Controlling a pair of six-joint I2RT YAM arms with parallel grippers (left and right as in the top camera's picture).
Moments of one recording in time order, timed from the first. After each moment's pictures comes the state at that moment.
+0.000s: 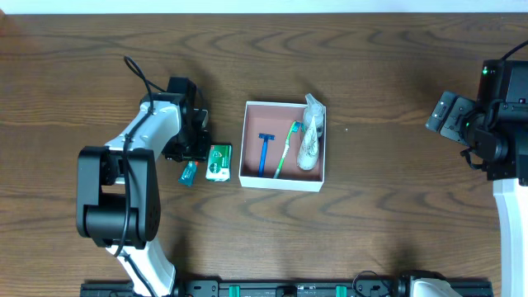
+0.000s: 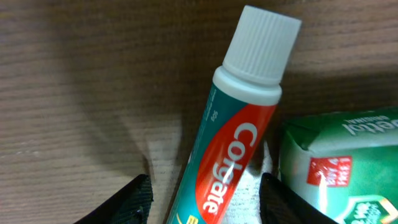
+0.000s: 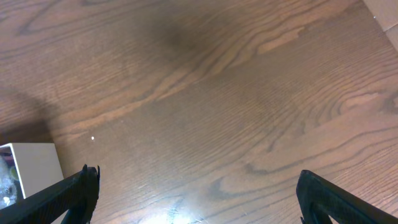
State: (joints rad) left arm -0.09 1.94 1.21 -0.88 0.04 0.04; right arm -0.05 1.27 1.48 -1.20 0.27 0.34
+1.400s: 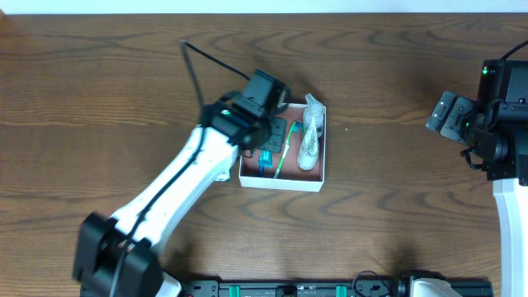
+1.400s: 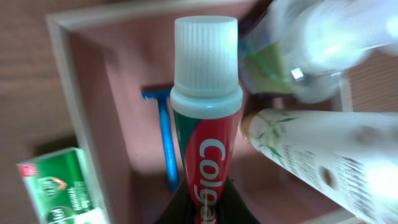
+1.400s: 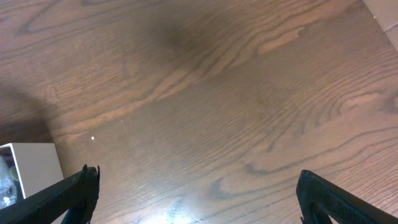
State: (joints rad) left arm -0.59 1.67 1.35 -0.83 0.04 -0.34; right arm -0.05 1.27 1.48 -1.20 0.27 0.34
